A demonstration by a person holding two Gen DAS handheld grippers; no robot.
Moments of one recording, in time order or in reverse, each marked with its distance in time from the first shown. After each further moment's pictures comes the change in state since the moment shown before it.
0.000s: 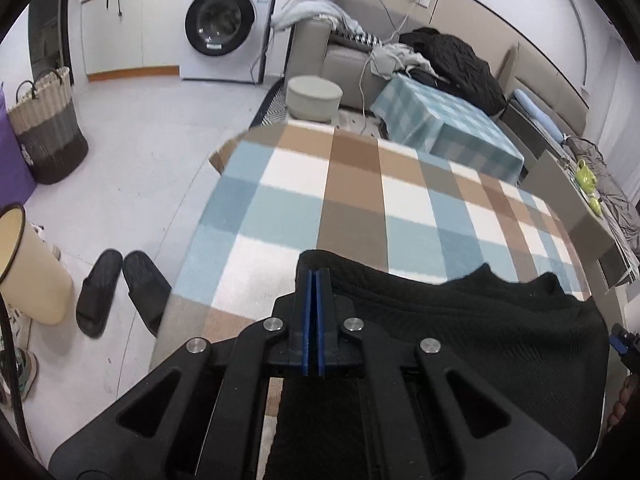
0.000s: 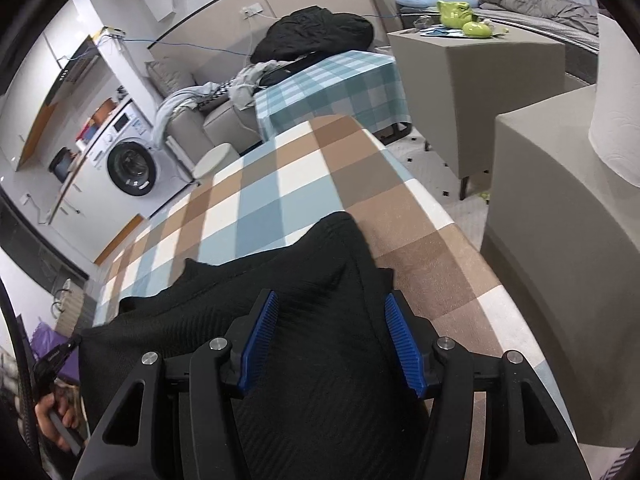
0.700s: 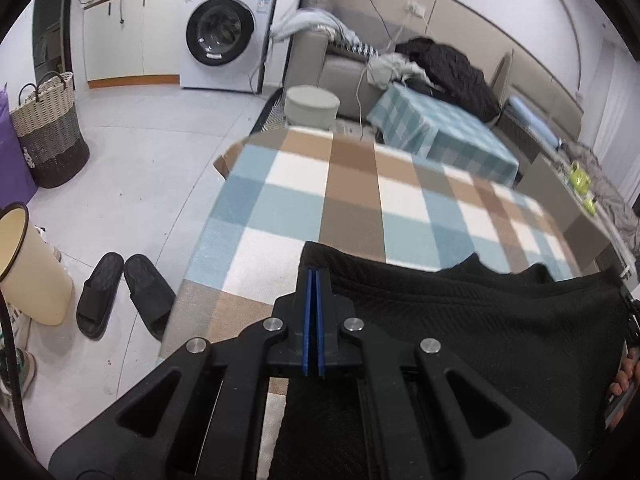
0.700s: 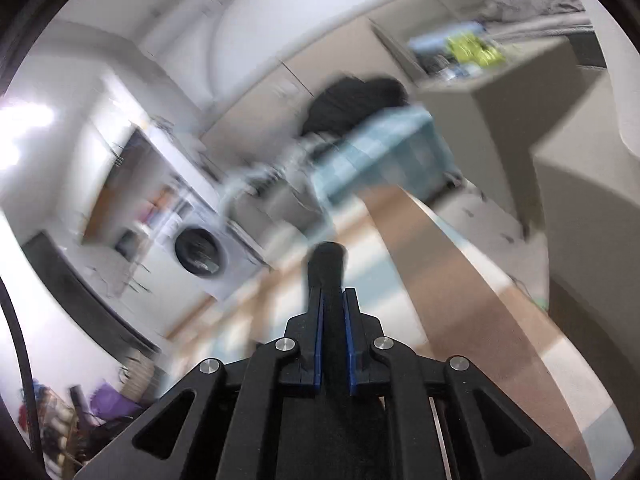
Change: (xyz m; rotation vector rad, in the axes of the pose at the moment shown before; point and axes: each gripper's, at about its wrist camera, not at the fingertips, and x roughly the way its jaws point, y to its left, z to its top) left arm -0.020 0.003 -0.018 -0.007 -0.066 -0.013; right arm -0.011 -0.021 0.013 0.122 -0.312 0.310
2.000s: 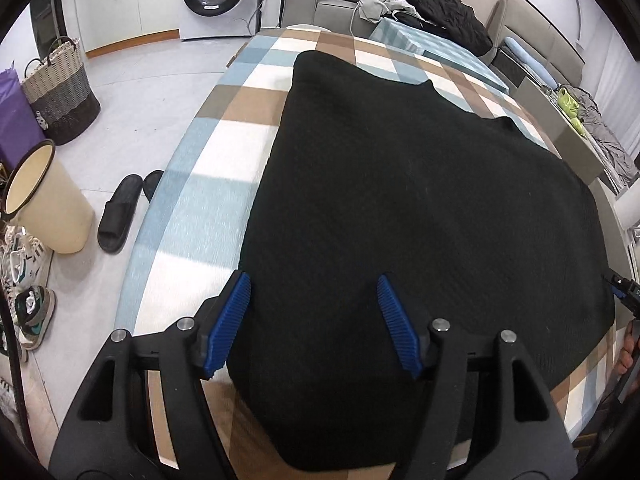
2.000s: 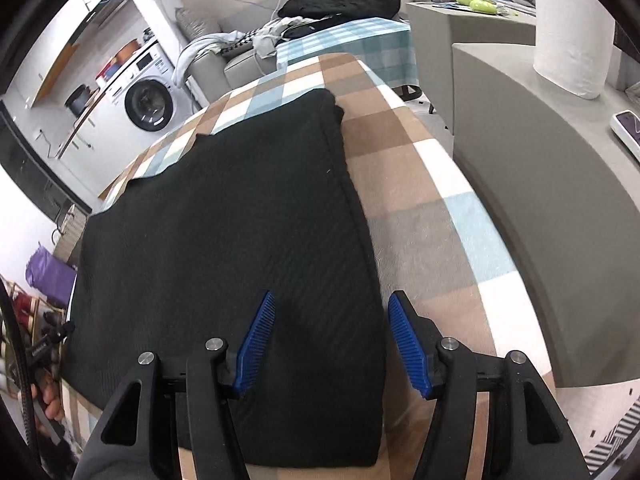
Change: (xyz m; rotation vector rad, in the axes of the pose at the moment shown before) left arm -0.116 -0.014 -0.167 0.059 0.222 0.031; right arm -0.097 -0.018 -0.105 -0.254 0.477 -0.260
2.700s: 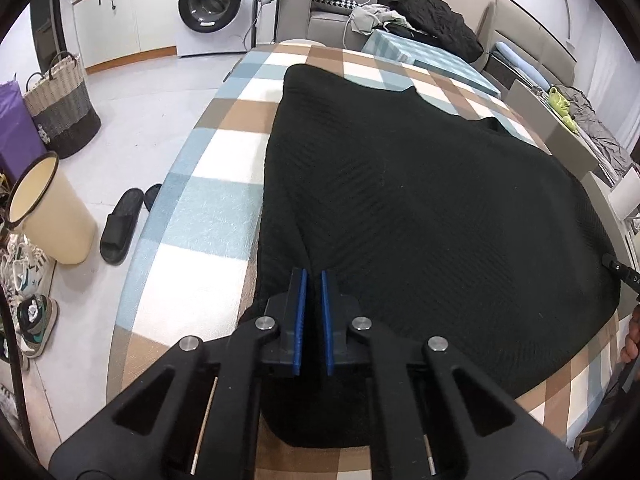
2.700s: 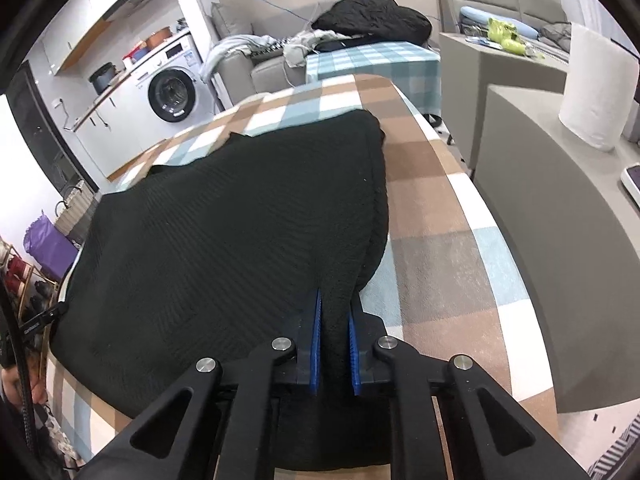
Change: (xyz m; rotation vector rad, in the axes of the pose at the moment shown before) left arm -0.017 -0.008 -0.011 0.027 -0.052 -0.001; right arm -0.007 0.029 0.000 -0.117 -0.053 -0.016
